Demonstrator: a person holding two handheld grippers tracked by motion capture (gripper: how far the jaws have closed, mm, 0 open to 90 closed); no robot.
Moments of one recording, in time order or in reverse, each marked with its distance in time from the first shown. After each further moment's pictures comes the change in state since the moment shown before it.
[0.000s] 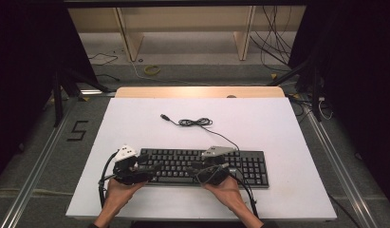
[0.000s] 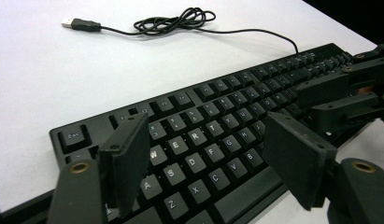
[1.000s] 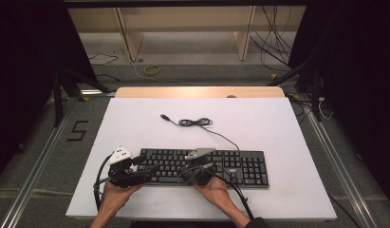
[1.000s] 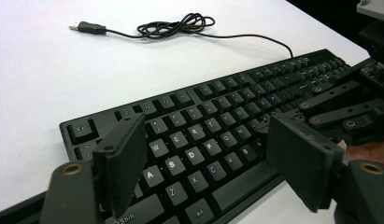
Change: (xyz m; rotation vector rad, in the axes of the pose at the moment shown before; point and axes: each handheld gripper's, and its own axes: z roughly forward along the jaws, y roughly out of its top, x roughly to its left) left arm 0.001 -0.004 -0.015 -0.029 0.001 -0.026; right arm 0.017 0.006 0.042 0.126 -0.029 -0.062
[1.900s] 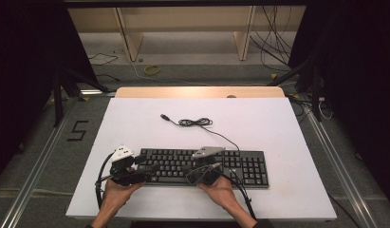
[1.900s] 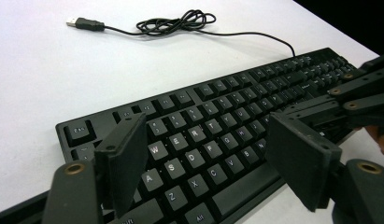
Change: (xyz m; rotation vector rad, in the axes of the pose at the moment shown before) left arm 0.001 0.003 0.004 0.019 -0.004 0.000; right arm -0.004 -0.001 -0.021 -0.063 0.032 0.028
